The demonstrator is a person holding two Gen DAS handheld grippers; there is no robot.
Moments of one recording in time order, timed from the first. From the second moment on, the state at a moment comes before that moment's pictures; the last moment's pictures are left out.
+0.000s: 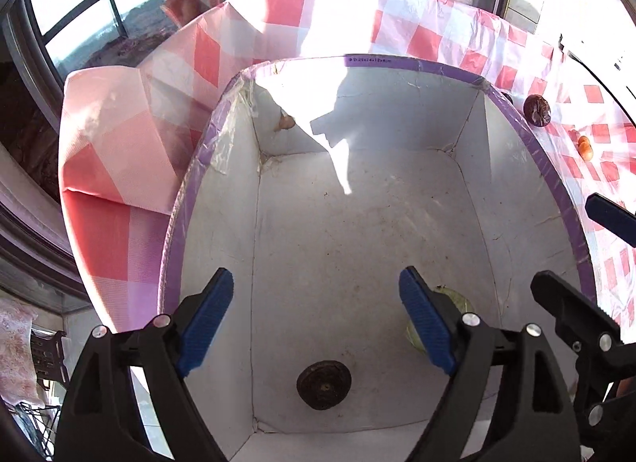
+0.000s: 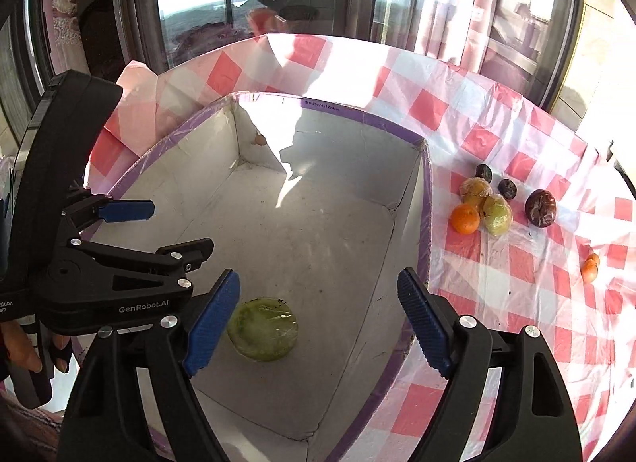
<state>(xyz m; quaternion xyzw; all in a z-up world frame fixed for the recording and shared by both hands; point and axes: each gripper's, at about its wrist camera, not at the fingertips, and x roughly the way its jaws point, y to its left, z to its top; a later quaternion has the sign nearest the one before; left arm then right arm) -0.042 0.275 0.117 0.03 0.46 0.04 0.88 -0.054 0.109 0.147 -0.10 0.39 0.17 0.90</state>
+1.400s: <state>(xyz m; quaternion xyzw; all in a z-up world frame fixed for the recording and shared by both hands) 0.133 -0.005 0.016 0.06 0.51 0.04 0.86 0.175 -0.297 0.009 0.04 0.45 -0.07 0.89</state>
